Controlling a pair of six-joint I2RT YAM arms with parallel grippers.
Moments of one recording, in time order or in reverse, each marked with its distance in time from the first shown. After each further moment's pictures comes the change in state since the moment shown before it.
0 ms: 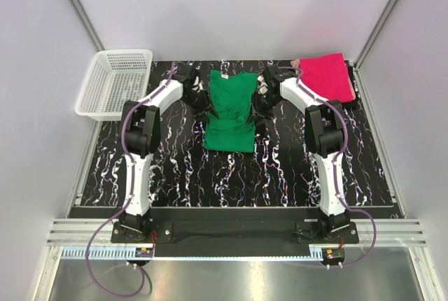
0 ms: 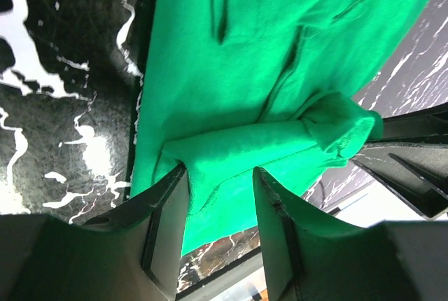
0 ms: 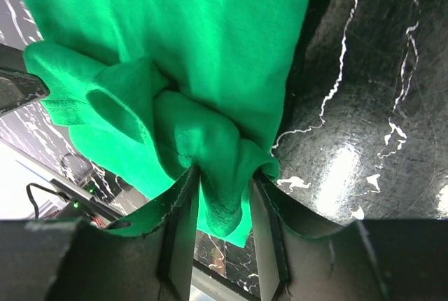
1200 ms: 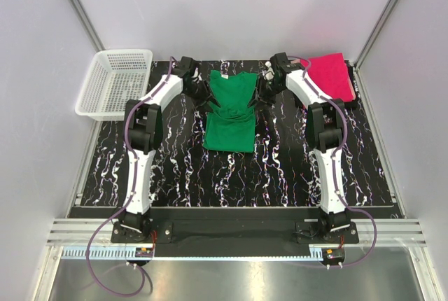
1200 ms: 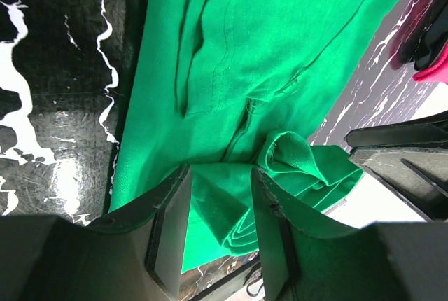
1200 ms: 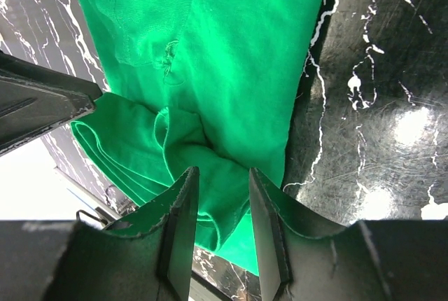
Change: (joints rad) left arm 0.021 0.097 0.181 0.020 0.003 -0.105; right arm -0.066 0.100 0.224 0.021 -0.054 0.071
